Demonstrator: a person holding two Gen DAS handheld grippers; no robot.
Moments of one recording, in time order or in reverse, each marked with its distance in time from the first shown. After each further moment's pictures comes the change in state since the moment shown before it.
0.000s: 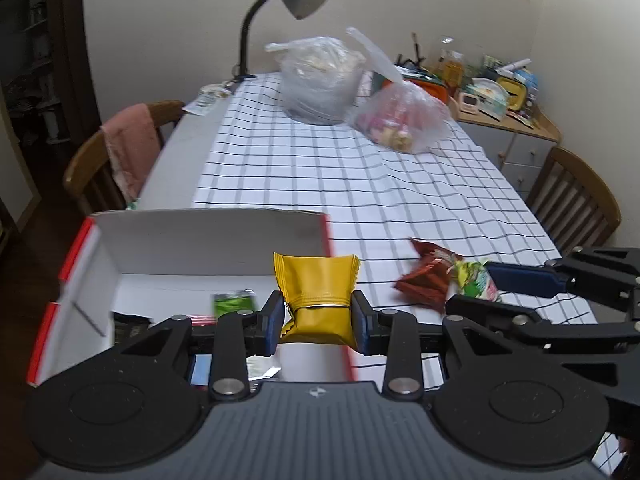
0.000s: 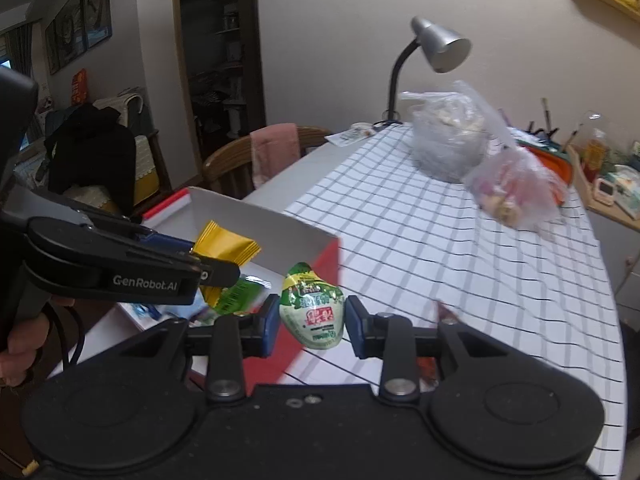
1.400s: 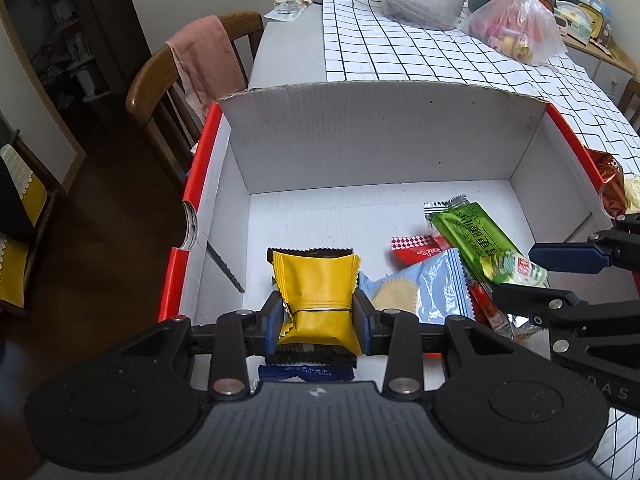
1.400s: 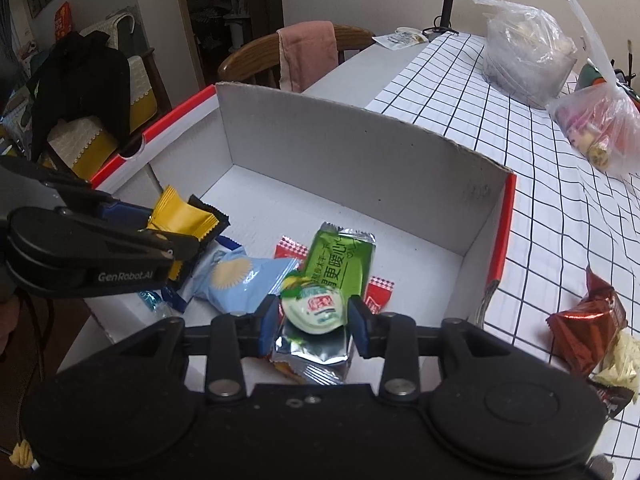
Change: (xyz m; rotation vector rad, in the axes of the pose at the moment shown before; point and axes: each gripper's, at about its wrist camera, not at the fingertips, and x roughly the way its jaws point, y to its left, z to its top) left arm 0.081 0.152 -0.036 0.047 0.228 0.154; right arm 0.155 0.094 -0.001 0.011 0.269 -0.008
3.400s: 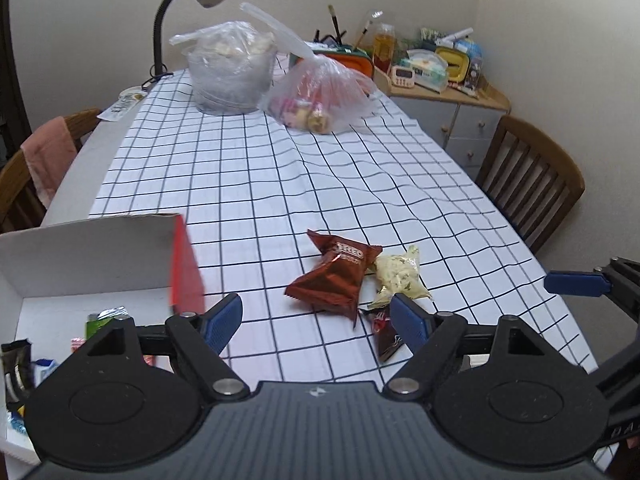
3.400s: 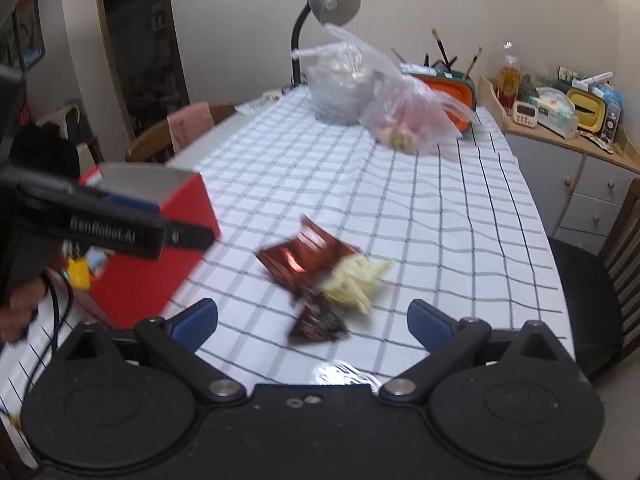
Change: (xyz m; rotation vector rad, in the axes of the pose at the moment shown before) left arm -0.061 -0.252 0.038 0.080 -0.211 -0.264; right arm -0.162 -0.227 -0.133 0.156 -0.208 -0.104
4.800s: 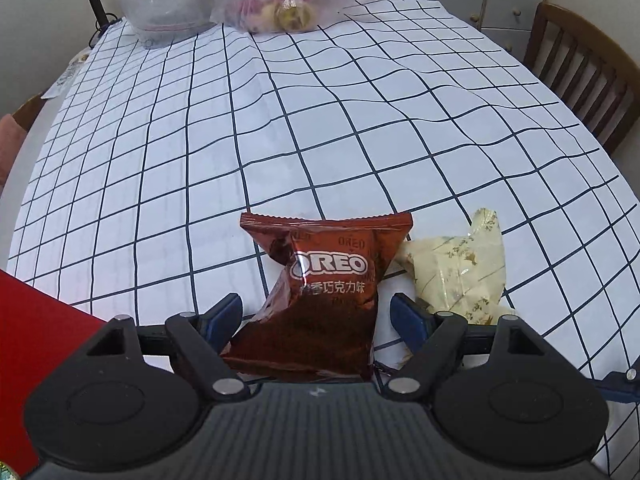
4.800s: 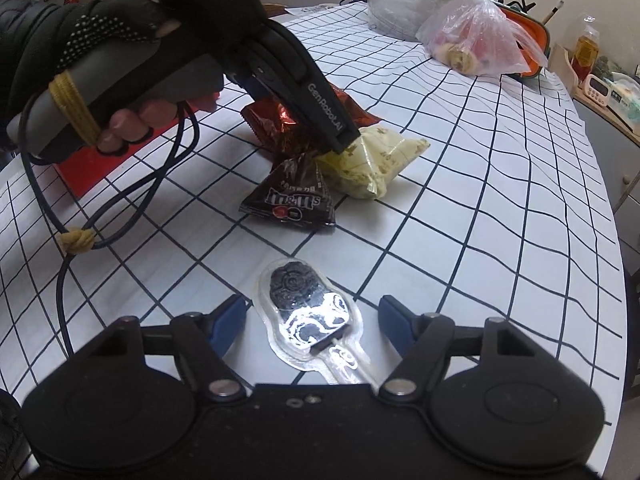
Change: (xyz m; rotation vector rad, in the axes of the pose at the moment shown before) left arm 0.179 -0.038 0.022 0.135 0.265 0.118; right arm 0.088 -0.029 -0.065 -0.228 0.178 0.094
